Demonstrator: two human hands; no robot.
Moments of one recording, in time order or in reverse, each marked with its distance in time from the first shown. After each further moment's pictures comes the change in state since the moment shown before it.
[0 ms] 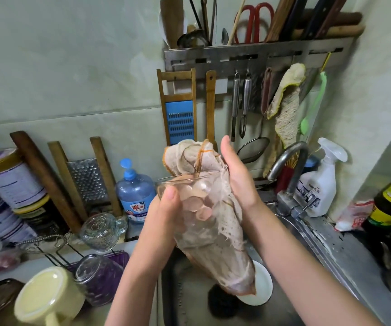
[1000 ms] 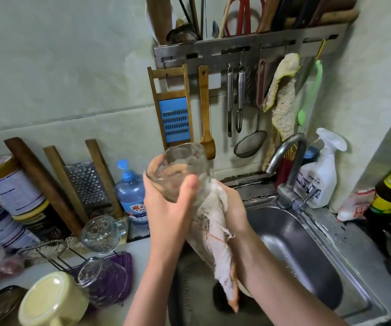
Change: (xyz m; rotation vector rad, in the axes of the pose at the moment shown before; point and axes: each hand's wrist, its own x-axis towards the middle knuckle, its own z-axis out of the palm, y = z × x) left_hand 0.021 -0.014 0.020 0.259 0.306 0.439; right_hand -0.020 0.032 0.008 0.349 0.250 0.002
